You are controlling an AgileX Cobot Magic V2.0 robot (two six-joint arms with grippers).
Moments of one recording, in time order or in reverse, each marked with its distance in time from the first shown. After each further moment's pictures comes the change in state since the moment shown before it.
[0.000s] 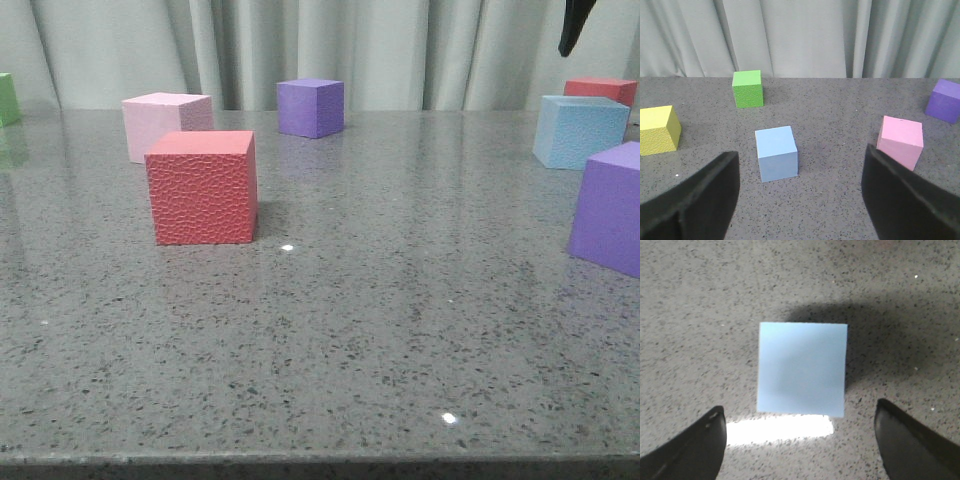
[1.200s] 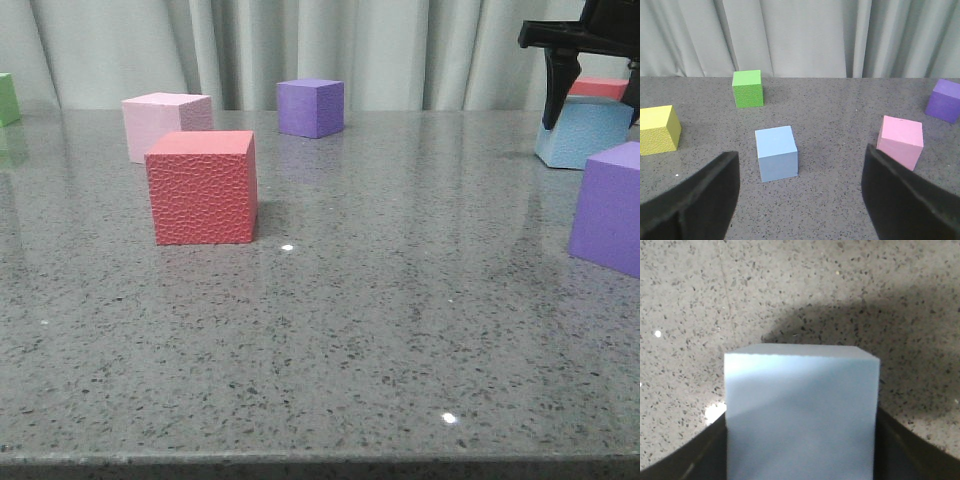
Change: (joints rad) left arm 0.000 0.000 0.000 0.000 0.000 0.000; right arm 0.014 0.139 0.000 -0.014 -0.045 0.005
